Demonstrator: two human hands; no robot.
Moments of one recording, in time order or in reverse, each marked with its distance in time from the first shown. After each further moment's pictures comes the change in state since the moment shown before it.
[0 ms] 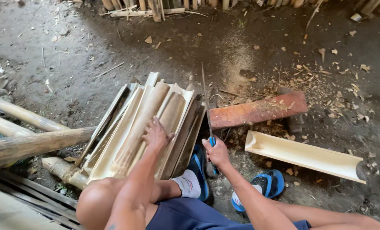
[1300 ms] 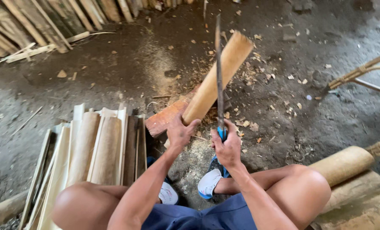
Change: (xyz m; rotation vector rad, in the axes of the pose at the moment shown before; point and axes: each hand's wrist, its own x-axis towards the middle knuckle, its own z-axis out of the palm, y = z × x) left_hand -0.108 0.263 0.057 -0.602 -0.111 0.519; right_hand -0.130 -0.078 -0.182 -0.158 0.641 -0.392
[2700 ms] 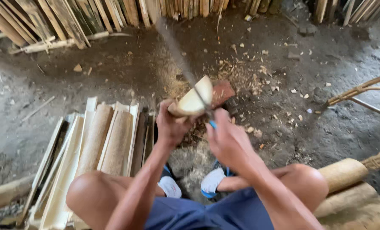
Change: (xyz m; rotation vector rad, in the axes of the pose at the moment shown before) left_hand -0.049 0.030 -0.133 -0.320 0.365 0.674; right_hand -0.029 -0.167 -0.017 -0.402 -0.305 -0.376
